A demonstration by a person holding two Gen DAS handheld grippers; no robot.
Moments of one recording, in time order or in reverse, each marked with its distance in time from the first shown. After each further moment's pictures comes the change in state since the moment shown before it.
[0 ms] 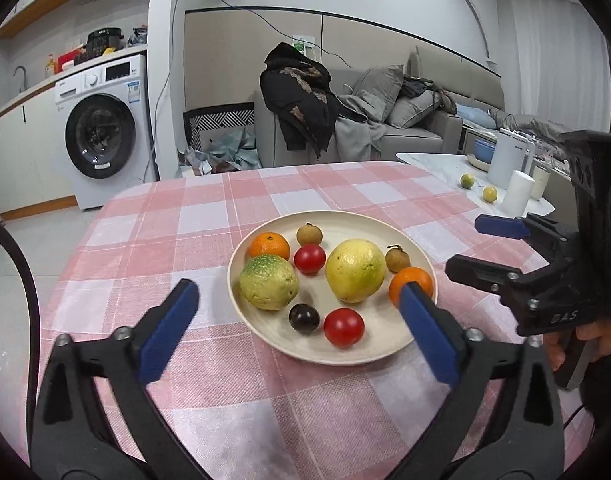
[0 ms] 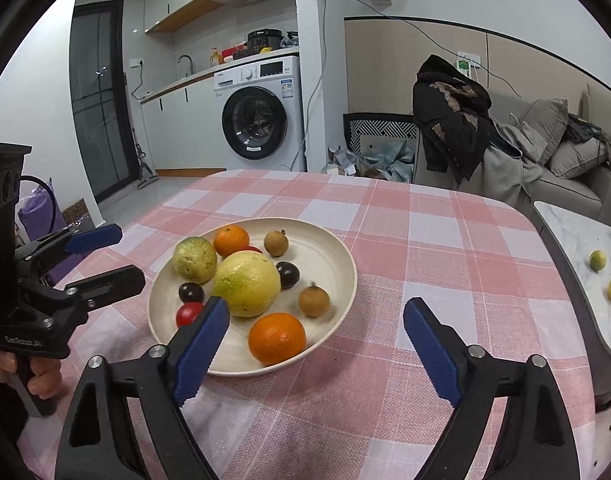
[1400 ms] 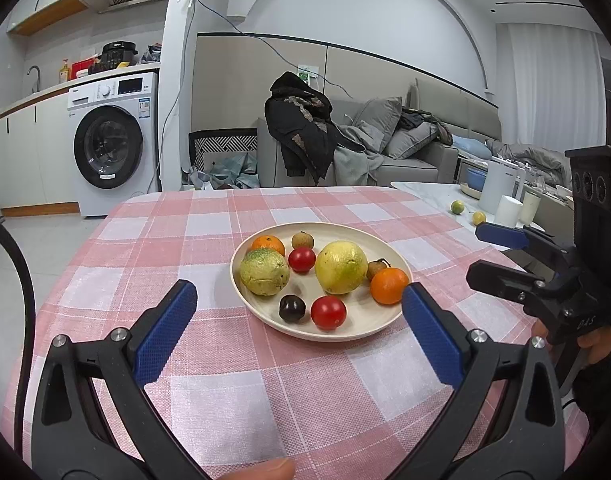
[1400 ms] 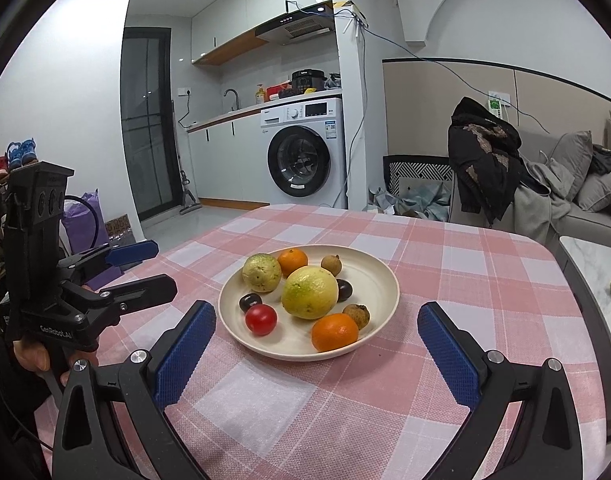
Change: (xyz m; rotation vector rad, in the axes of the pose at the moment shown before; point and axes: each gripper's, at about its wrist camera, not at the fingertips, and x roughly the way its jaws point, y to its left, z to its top) left arm -0.054 -0.010 -0.025 -0.048 -0.106 -0.012; right arm -0.051 0.019 -0.021 -0.054 -0.161 0.129
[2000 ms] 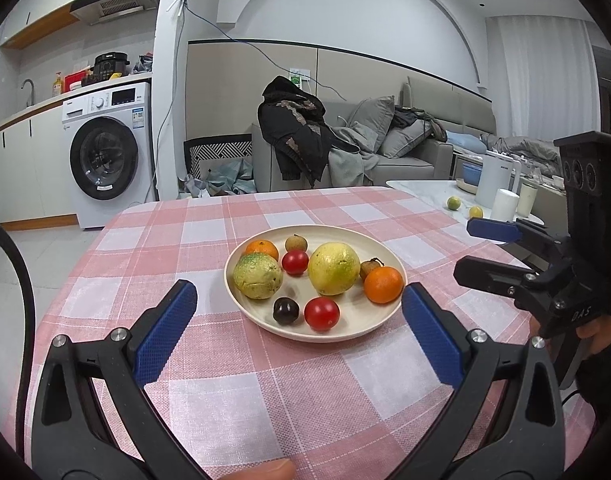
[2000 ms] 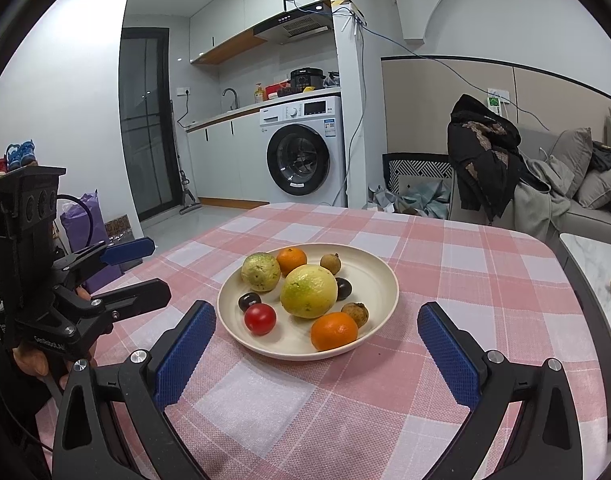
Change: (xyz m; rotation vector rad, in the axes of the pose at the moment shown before) left arm -0.002 -0.009 -0.001 0.040 -0.015 -0.004; right arm 0.006 -0.003 0.000 0.005 0.007 0.001
